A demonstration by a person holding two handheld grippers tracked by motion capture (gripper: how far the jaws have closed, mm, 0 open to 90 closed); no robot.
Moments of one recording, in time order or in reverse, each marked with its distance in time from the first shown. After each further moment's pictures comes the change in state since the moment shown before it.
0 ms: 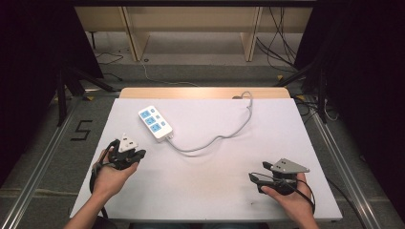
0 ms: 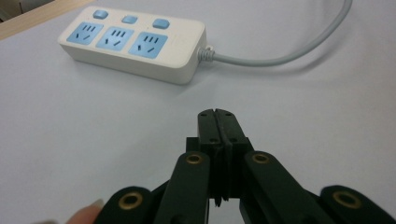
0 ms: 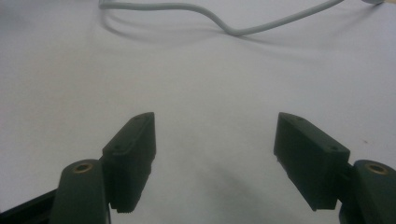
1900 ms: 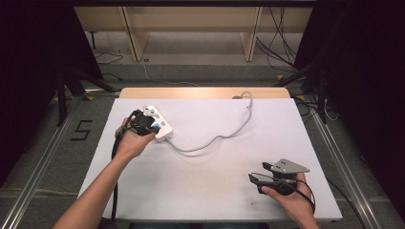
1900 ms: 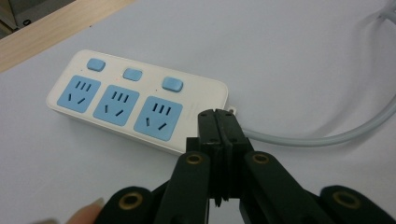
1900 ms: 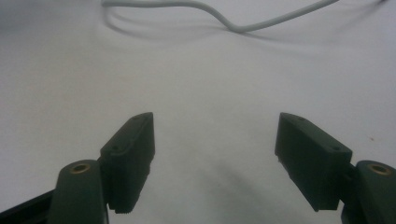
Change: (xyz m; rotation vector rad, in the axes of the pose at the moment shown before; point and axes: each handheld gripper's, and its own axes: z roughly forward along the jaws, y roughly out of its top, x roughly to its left) left arm 0.019 0.080 0.065 0.111 -0.003 0.016; right arm -0.001 -0.001 0.001 0.009 0.016 0.007
